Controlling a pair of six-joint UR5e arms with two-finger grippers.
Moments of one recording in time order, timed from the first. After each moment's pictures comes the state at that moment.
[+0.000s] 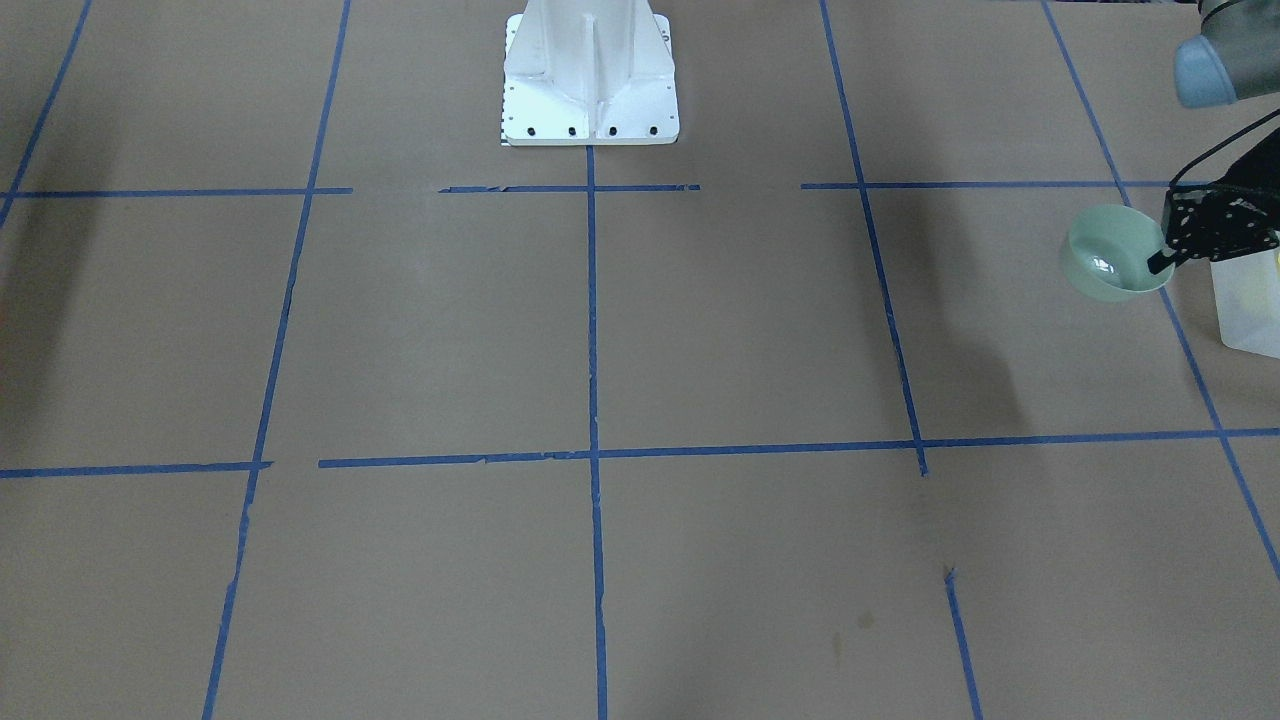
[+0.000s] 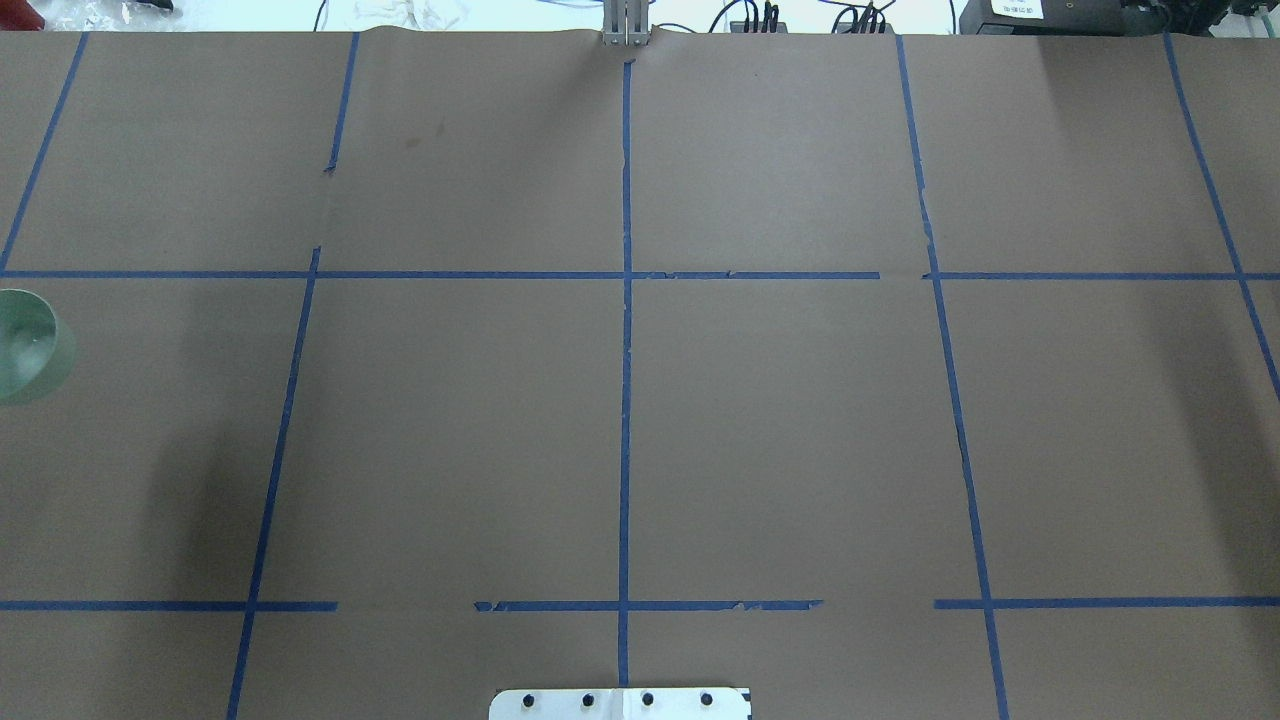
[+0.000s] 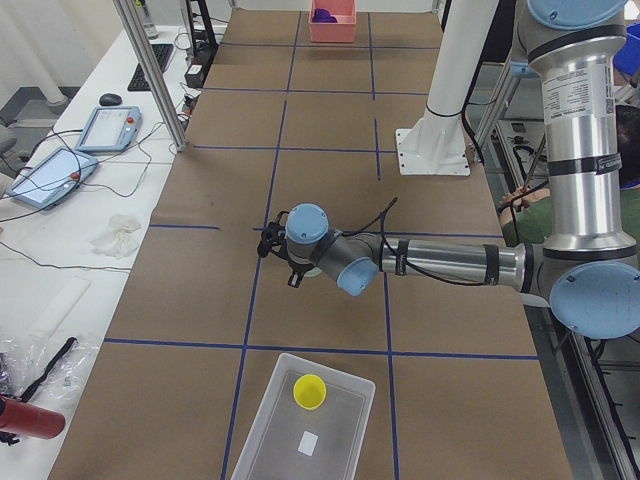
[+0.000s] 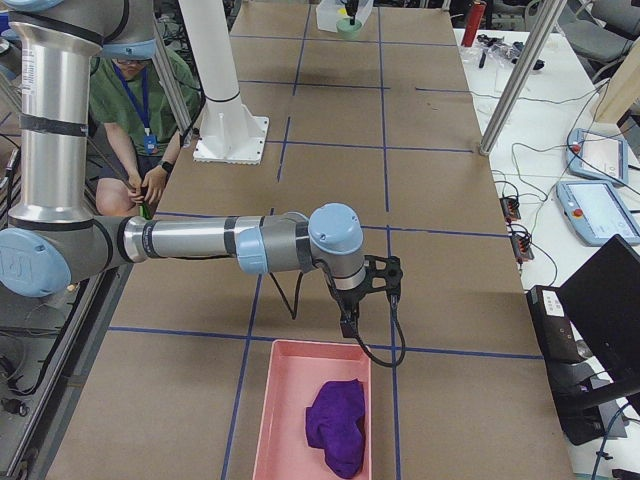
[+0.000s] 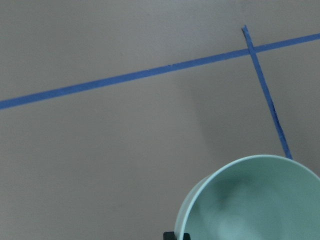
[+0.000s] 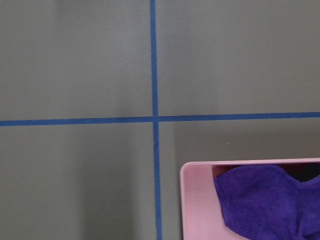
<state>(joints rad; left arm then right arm) -1.31 -1.41 -1.74 -2.12 -2.43 -0.26 1.64 -1.70 1.81 -1.49 2.35 0.14</state>
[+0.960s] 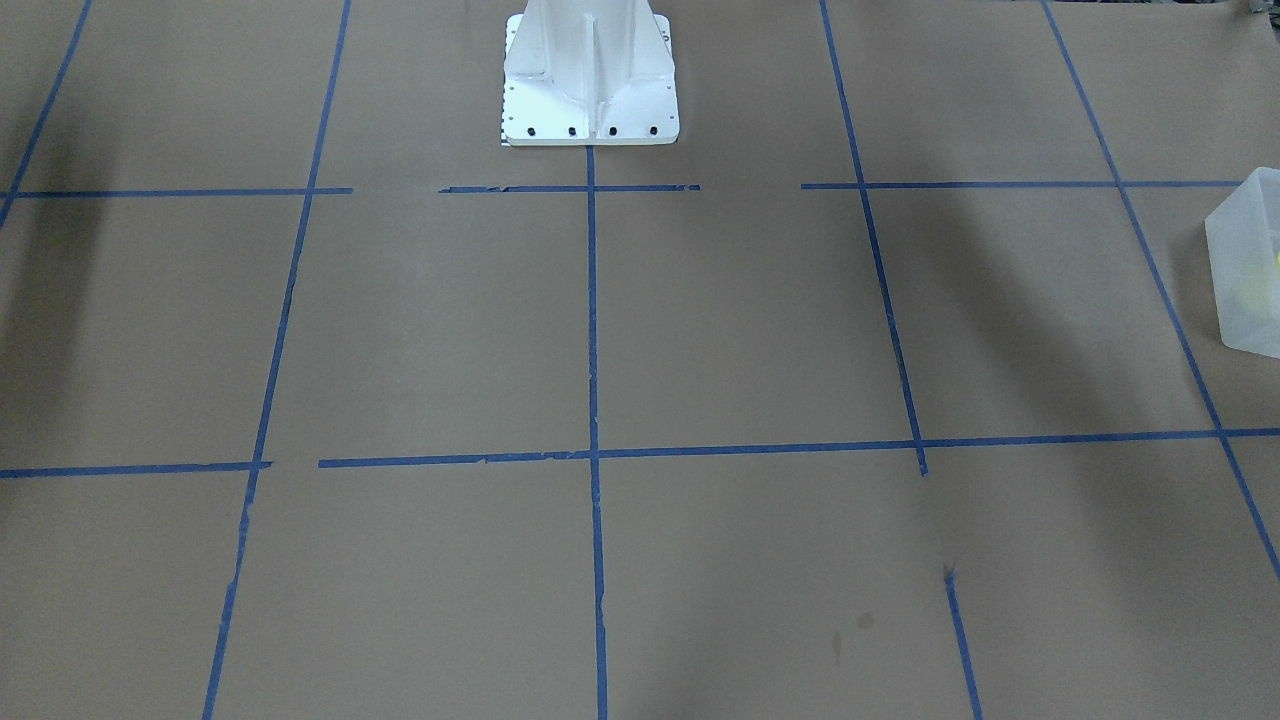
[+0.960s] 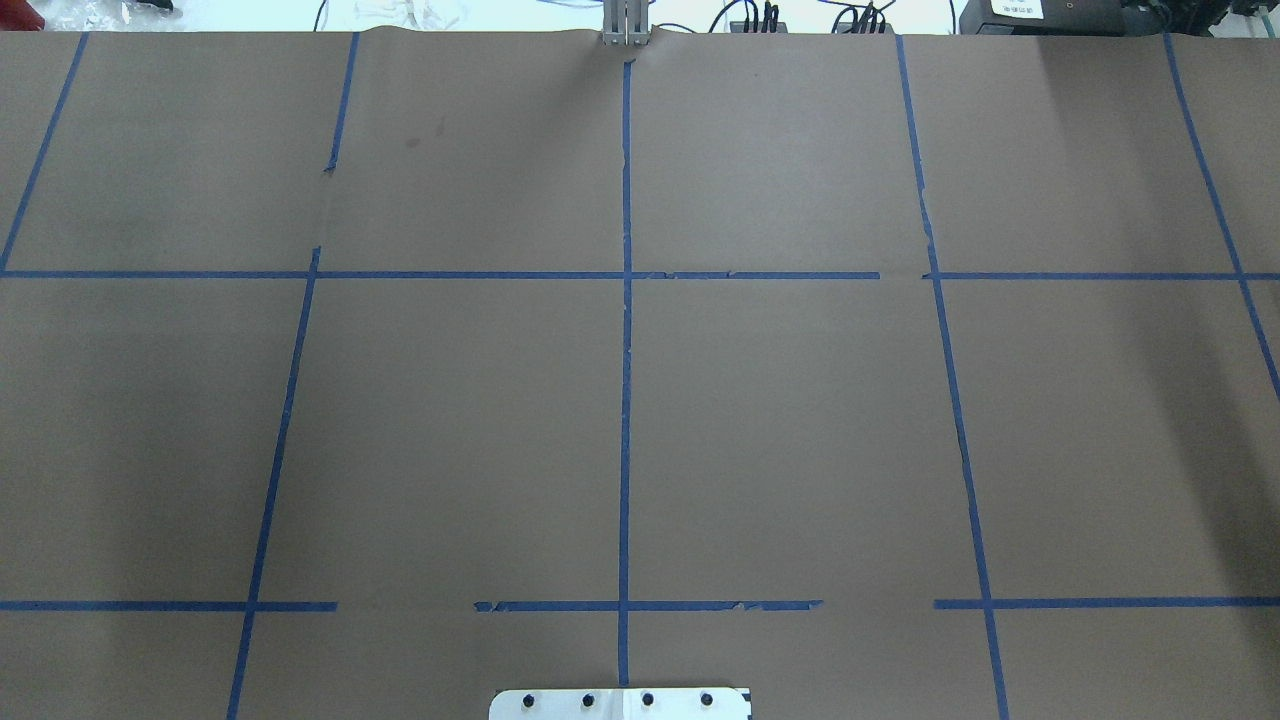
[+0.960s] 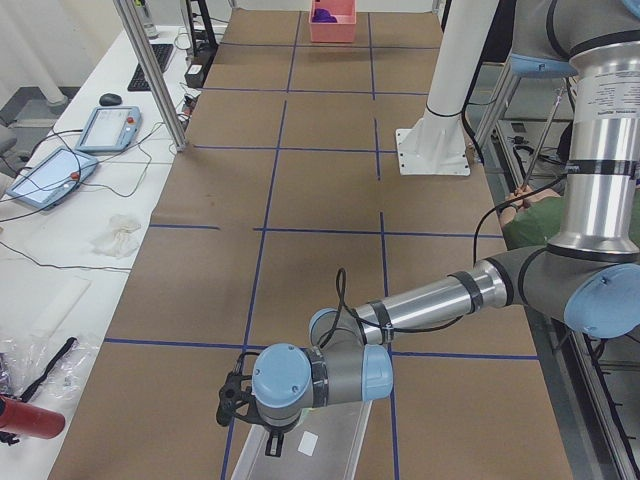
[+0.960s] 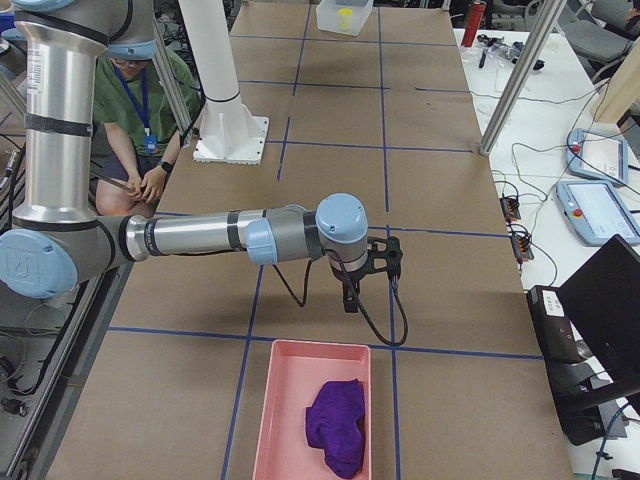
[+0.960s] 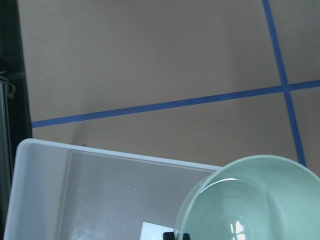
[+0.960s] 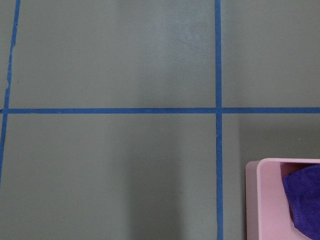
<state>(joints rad) -1.80 -1.58 -1.25 -1.83 -2.28 0.28 1.57 -1.70 1.83 -1.48 2.45 0.15</state>
